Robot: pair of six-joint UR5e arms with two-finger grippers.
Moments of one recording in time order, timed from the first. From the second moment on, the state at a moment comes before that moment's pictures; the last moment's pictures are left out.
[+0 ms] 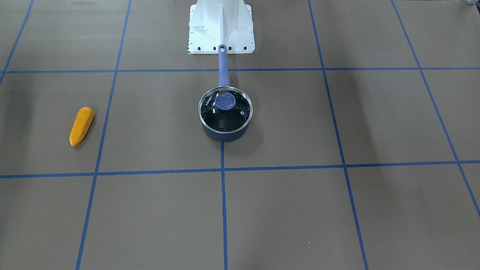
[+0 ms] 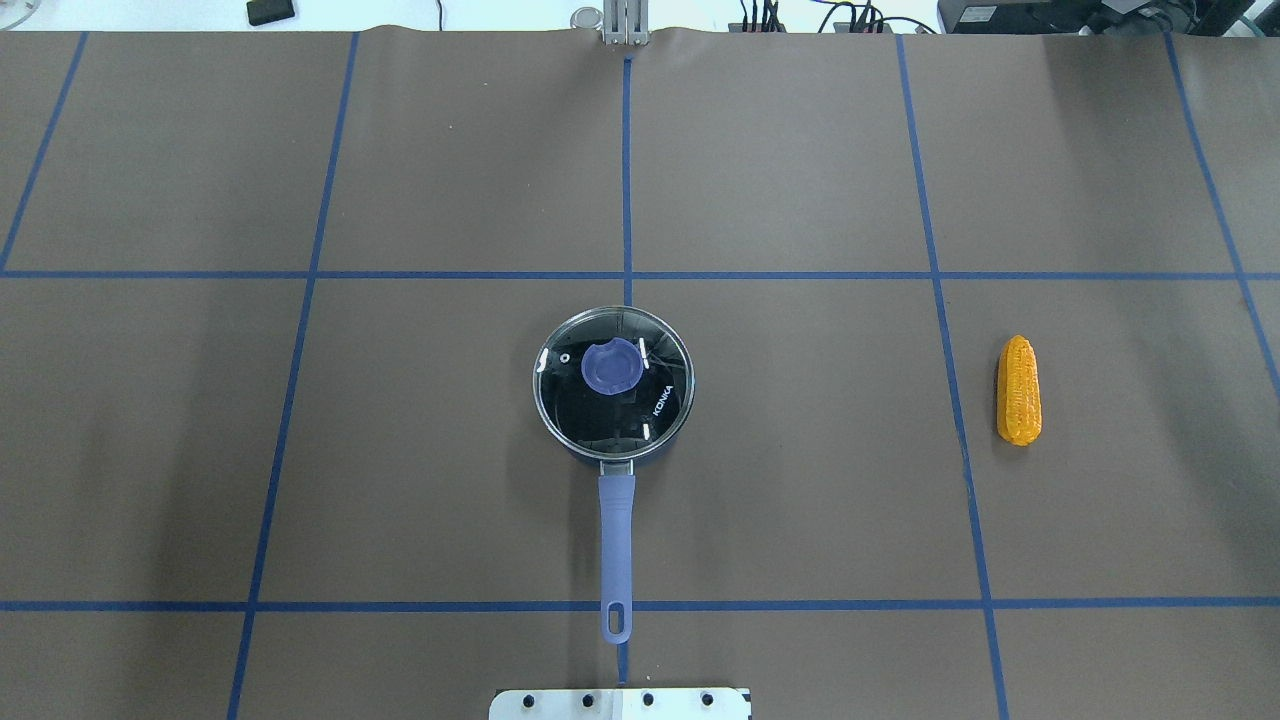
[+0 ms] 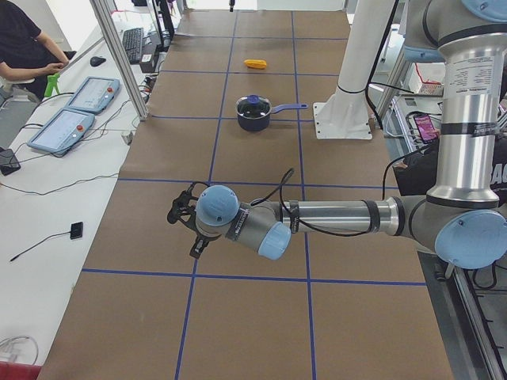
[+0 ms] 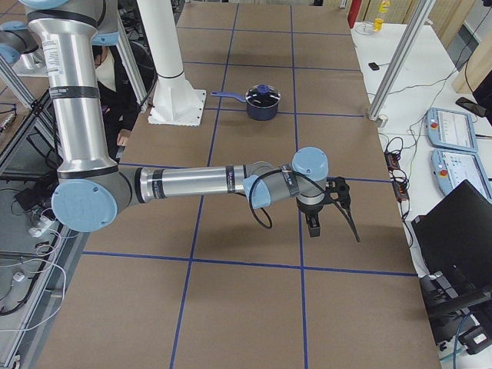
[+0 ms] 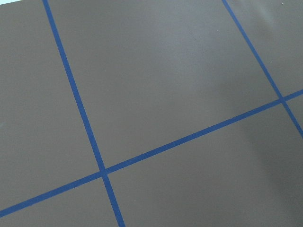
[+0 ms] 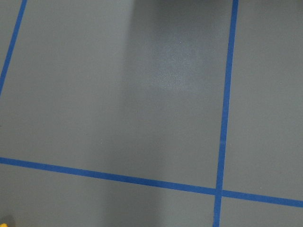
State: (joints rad) left arm -1.59 -1.54 -1.57 -2.07 -2.57 0.03; right arm 1.47 -1.46 1.56 -1.29 2.35 0.21
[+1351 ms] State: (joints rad) left arm -1.51 -1.74 -1.60 -2.06 -2.57 -0.33; right arm 1.20 -1.39 1.63 -1.29 2.32 0.58
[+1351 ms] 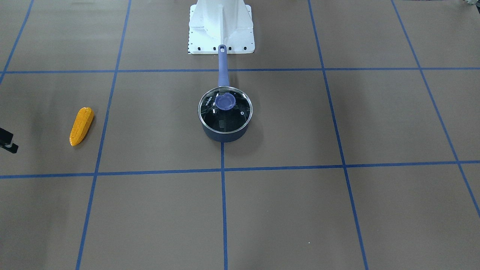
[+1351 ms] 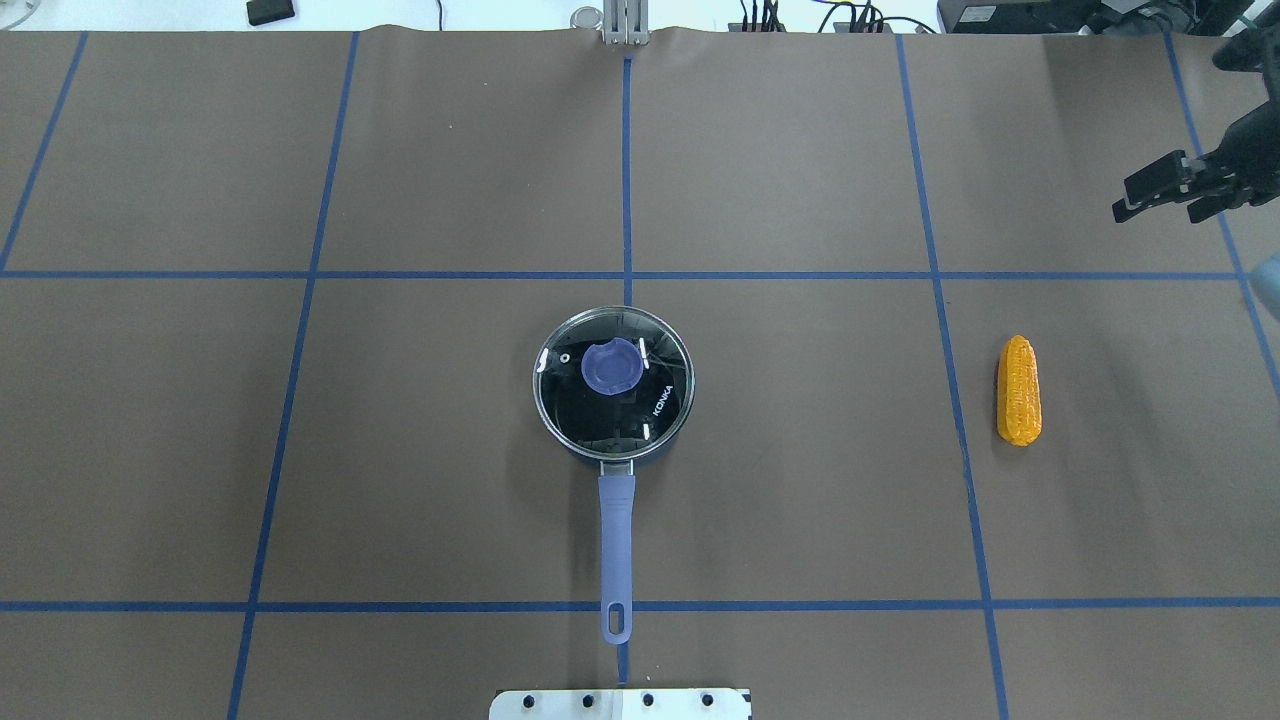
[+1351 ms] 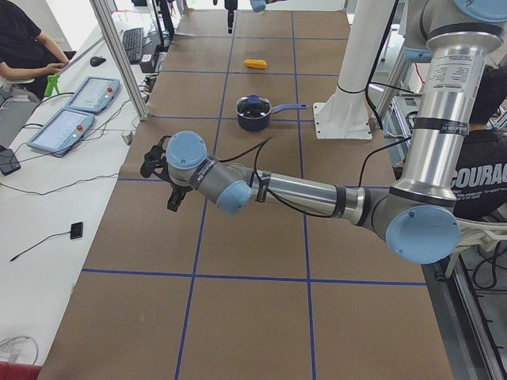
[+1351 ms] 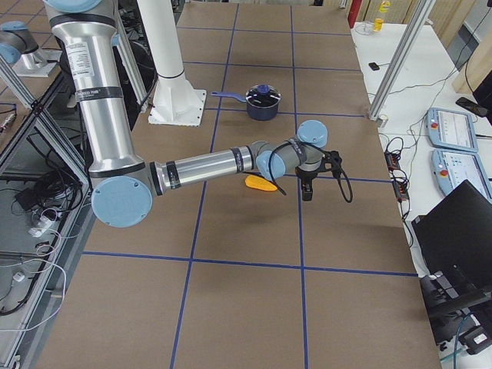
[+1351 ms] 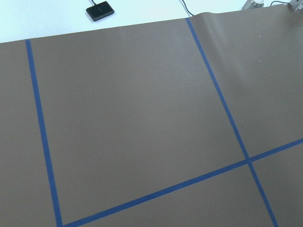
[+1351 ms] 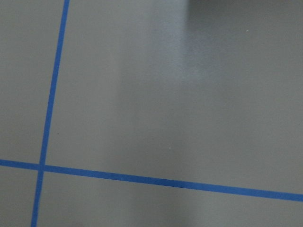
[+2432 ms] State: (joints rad) left arm -1.23 -1.90 -1.81 -1.96 -2.42 -0.77; right arm 0.92 -1.48 1.77 -1.29 2.16 0.87
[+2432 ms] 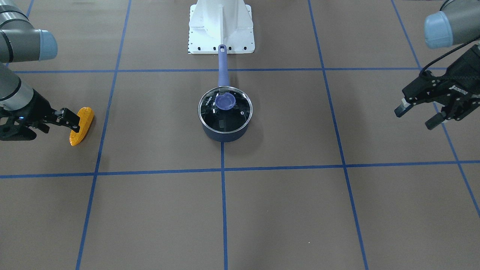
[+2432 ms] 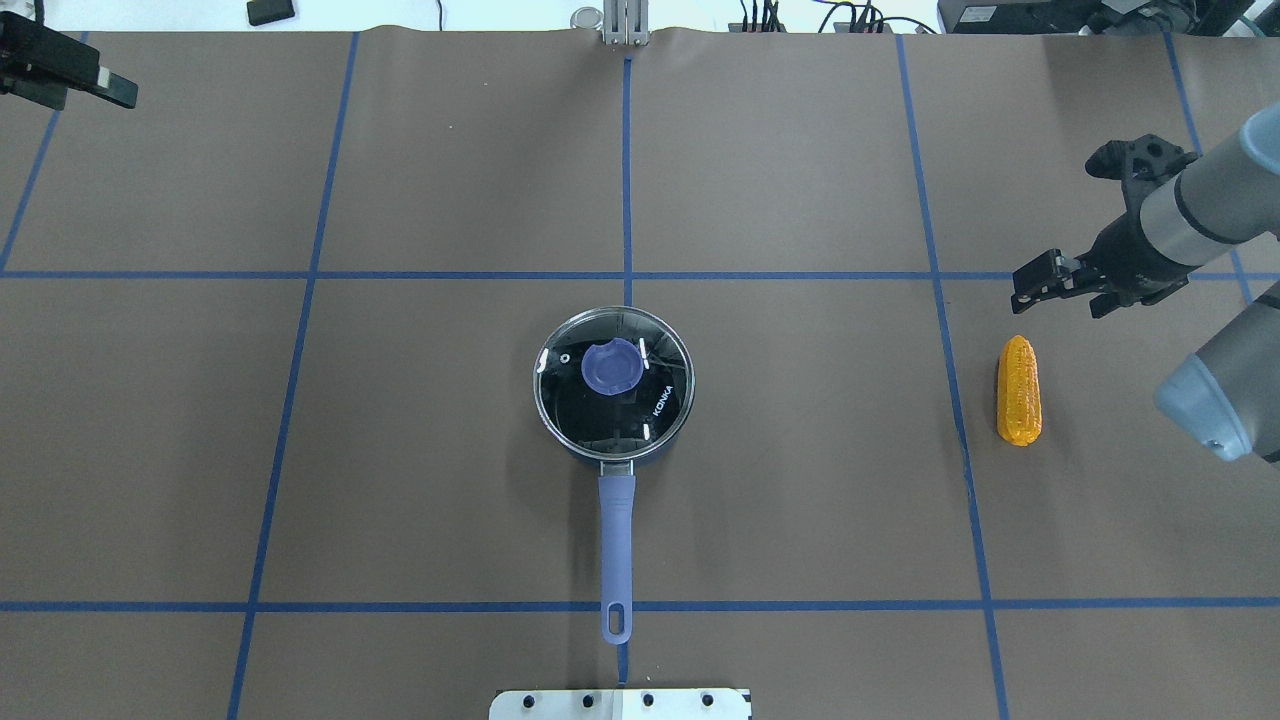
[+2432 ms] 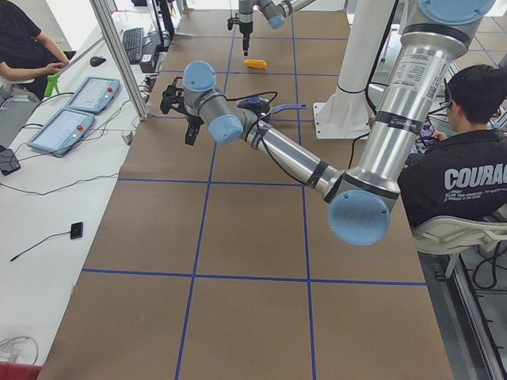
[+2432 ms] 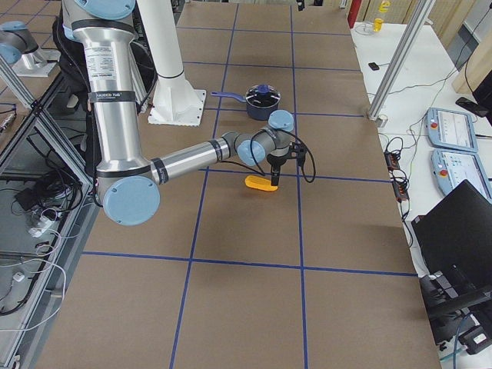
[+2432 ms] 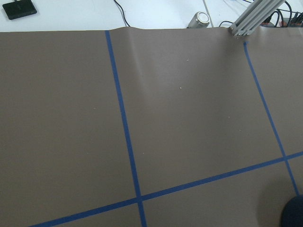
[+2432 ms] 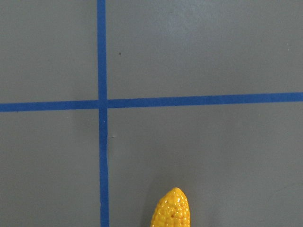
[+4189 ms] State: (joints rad) left arm -1.06 -2.05 -1.93 -1.72 -2.26 -0.87; right arm 0.78 -1.50 1.76 -1.28 2.06 0.87
